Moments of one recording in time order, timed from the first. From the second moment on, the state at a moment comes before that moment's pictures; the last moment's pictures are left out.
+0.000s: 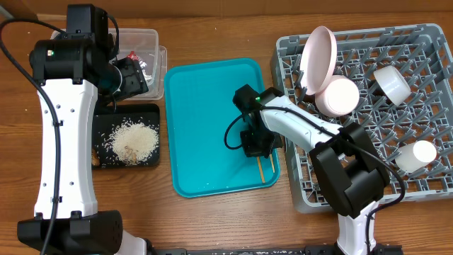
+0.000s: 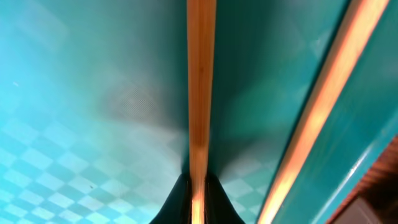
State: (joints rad) left arm 0.02 1.70 1.93 -1.47 0.02 -0.34; right arm 0.59 2.07 1.44 -1.09 -0.12 0.38
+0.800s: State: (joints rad) left arm 0.02 1.70 1.93 -1.47 0.02 -0.34; right arm 0.31 1.71 1.53 -1.35 -0.05 0.22
